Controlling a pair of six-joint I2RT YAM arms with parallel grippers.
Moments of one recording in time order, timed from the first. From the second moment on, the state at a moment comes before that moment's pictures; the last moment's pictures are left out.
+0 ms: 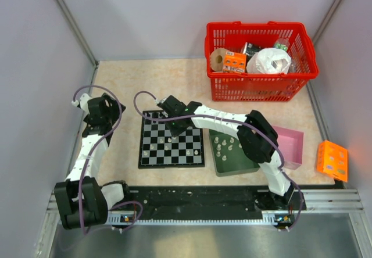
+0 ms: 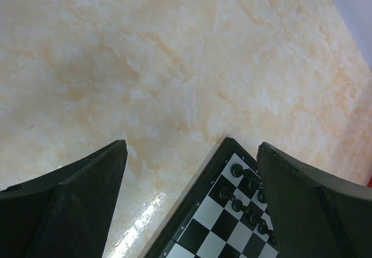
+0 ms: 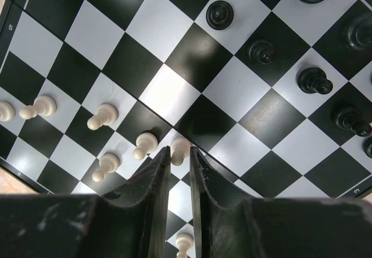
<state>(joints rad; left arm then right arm) 0.15 1.12 0.70 -0.14 -0.17 -0.73 0.98 2.12 1.70 -0.60 0.03 0.30</state>
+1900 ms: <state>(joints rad) 0.15 1.14 0.70 -0.14 -0.17 -0.71 1.07 1.97 1.49 -0.63 0.06 0.33</state>
